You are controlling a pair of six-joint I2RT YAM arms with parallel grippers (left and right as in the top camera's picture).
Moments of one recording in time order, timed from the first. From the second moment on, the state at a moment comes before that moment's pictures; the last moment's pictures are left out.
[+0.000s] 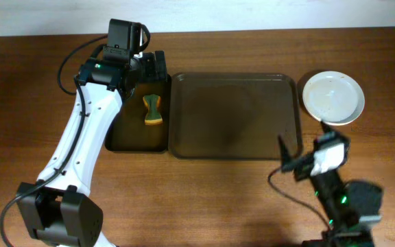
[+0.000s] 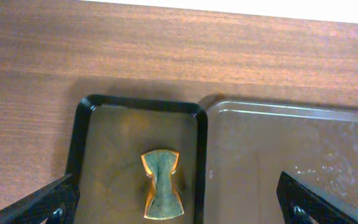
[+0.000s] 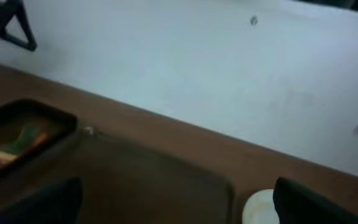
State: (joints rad) left arm -0.22 1.79 1.71 -0.80 -0.09 -0.25; right arm 0.02 0.40 0.37 -0.04 -0.25 -0.20
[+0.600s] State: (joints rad) left arm -0.22 1.79 1.71 -0.80 -0.09 -0.25; right arm 0.02 0.01 0.01 -0.05 -0.26 -0.20
